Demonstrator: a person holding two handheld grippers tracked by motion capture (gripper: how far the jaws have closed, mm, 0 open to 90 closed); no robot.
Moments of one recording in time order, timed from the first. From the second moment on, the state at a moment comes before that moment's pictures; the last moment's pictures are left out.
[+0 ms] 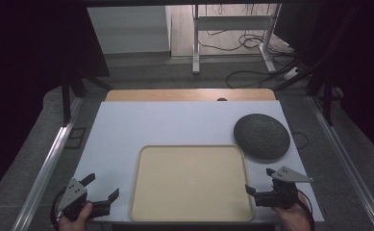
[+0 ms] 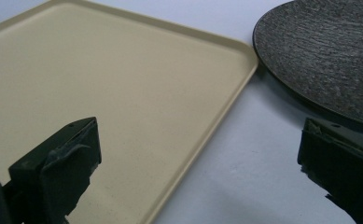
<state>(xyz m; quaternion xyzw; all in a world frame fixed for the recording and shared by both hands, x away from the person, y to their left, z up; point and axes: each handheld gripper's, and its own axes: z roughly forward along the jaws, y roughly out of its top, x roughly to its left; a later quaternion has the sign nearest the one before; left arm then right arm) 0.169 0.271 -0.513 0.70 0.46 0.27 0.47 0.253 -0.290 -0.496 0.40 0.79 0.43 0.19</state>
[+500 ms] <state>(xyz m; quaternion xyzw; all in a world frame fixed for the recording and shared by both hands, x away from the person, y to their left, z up) 0.173 0.270 -0.513 0.71 0.46 0.26 0.47 0.258 -0.288 -0.487 0.40 0.81 0.37 0.23</state>
